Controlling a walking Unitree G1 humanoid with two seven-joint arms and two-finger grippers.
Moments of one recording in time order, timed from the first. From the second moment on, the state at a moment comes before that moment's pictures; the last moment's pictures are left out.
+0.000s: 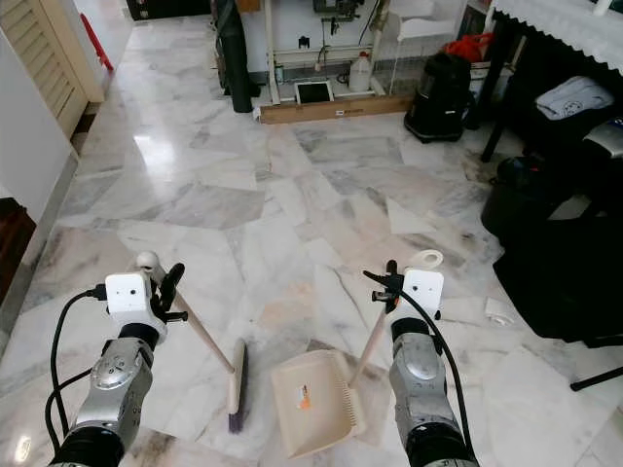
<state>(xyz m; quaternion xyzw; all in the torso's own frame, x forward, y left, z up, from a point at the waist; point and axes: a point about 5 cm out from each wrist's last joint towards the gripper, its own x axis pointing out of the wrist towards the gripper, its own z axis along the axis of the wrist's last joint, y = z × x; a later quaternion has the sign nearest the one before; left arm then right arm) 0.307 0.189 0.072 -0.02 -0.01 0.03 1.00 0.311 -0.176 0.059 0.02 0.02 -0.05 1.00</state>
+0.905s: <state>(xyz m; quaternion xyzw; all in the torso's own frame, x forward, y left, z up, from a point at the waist) 0.300 0.204 0.067 -0.02 0.00 0.07 1.00 0.315 -0.155 0.063 0.01 0.01 0.00 1.00</state>
